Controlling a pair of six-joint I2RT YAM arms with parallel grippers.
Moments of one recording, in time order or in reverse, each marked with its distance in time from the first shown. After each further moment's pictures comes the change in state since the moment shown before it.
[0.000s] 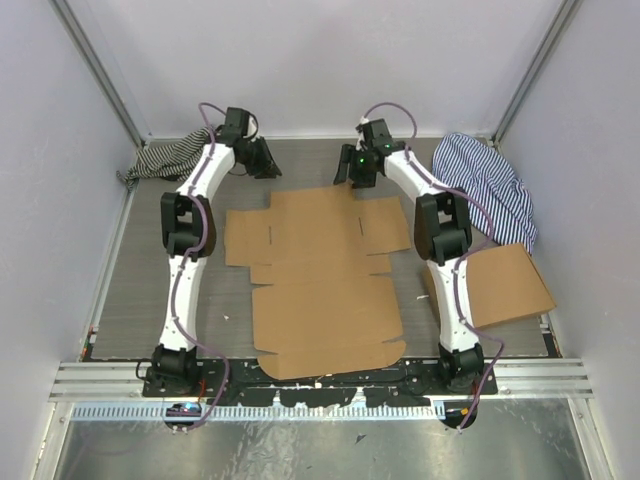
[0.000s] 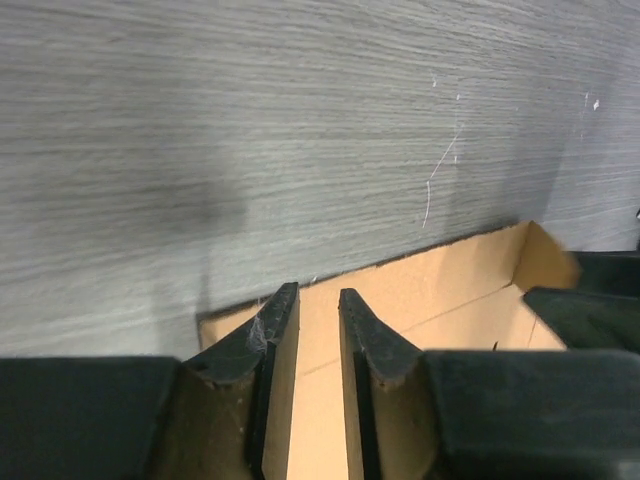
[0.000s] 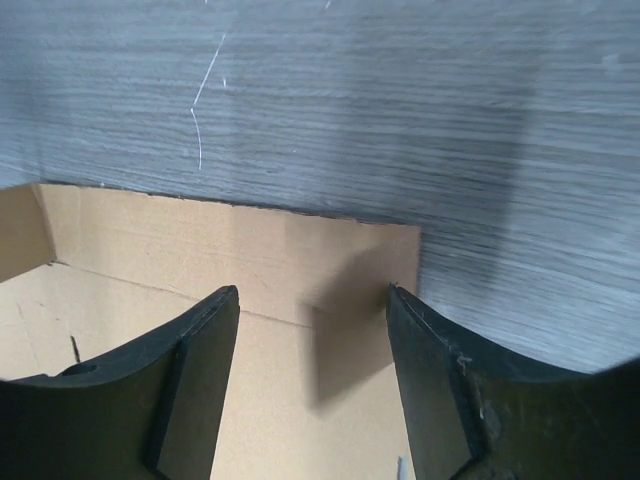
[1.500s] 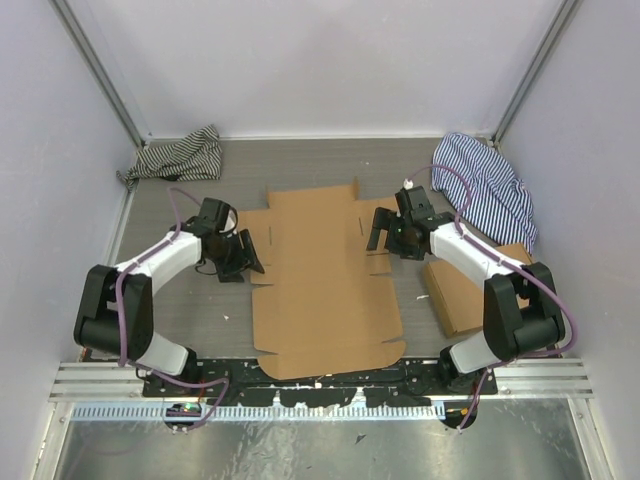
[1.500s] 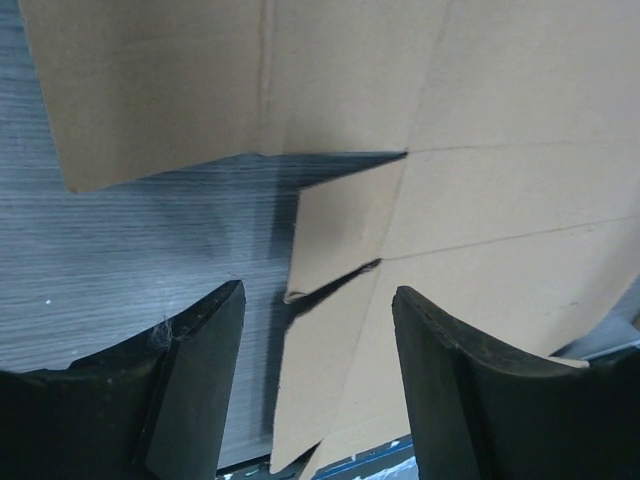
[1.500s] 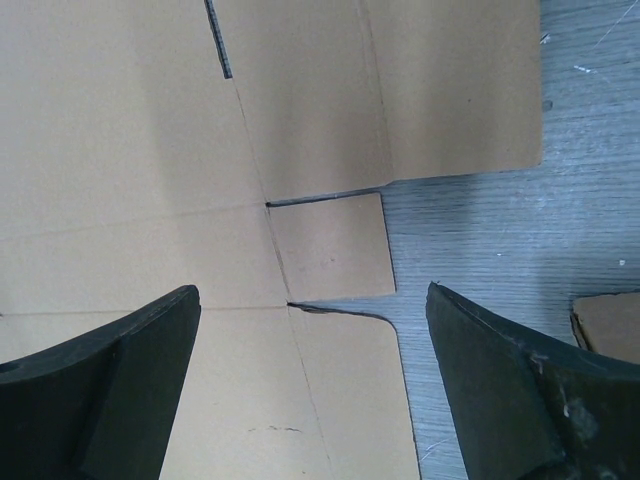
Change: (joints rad) left arm -0.059 -1.086 -1.532 0.203 -0.090 -0.047; right arm 0.019 -0.934 -1.141 0.095 0.219 0.126
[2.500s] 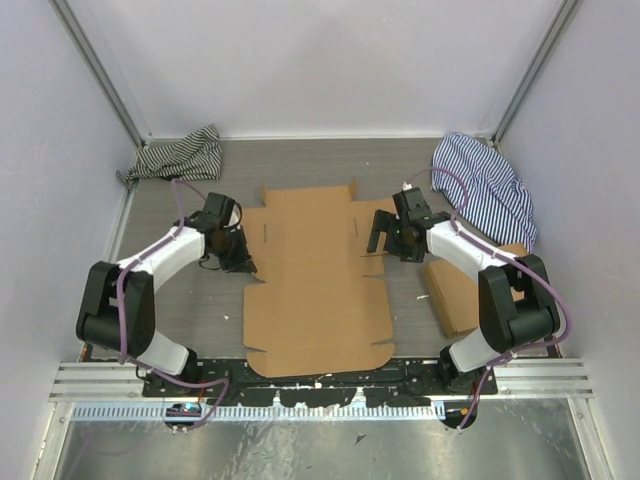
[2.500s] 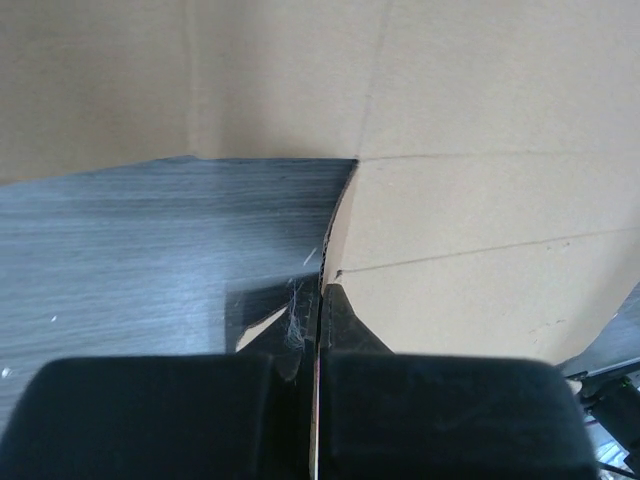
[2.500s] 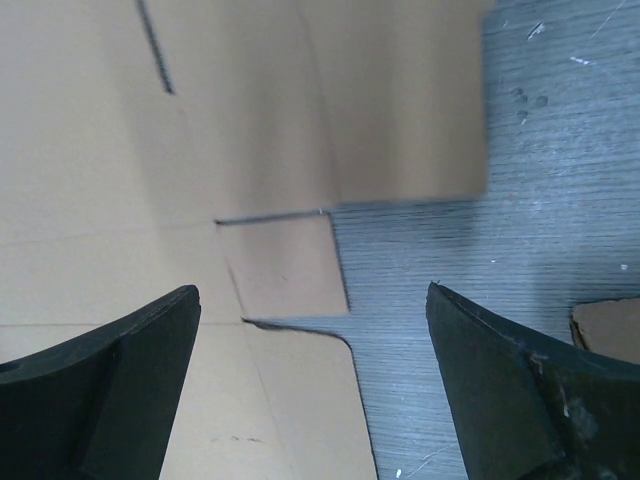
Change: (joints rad) left arm -0.031 0.069 0.053 0.005 -0.038 0.022; right arm 0.000 0.031 -0.001 0.010 0.024 0.008
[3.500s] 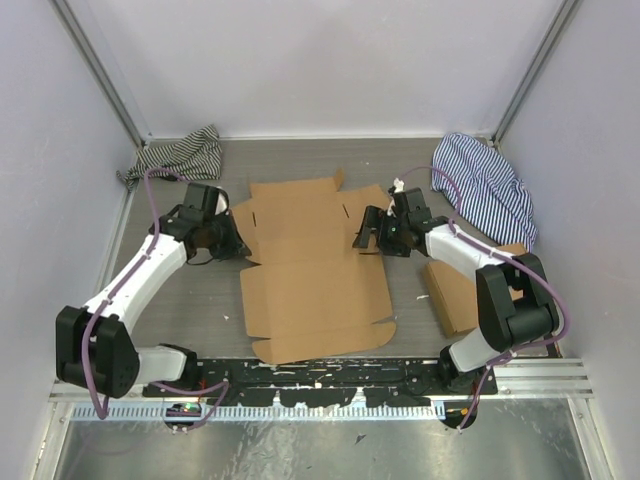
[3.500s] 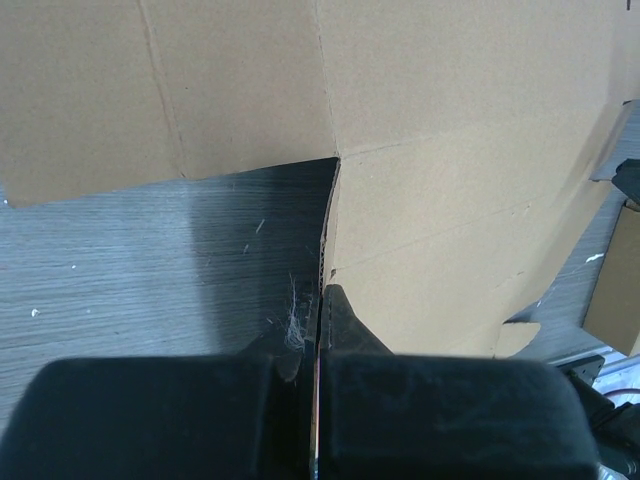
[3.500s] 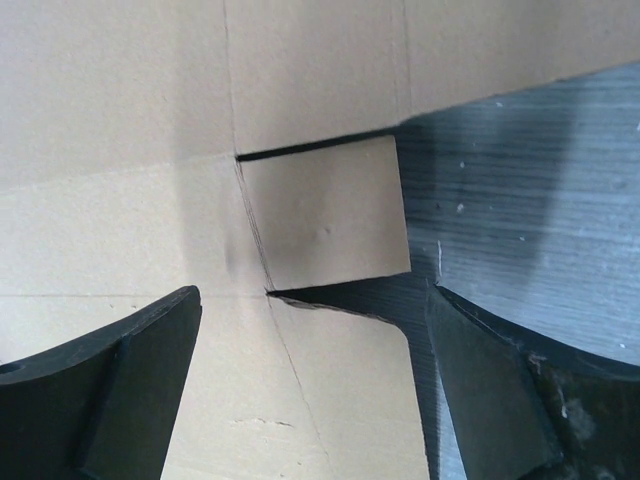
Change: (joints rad) left arm 0.002 -0.244 0.076 -0.117 -0.045 -0.023; right arm 0.000 0.024 -0.042 0.180 -0.209 -0.017
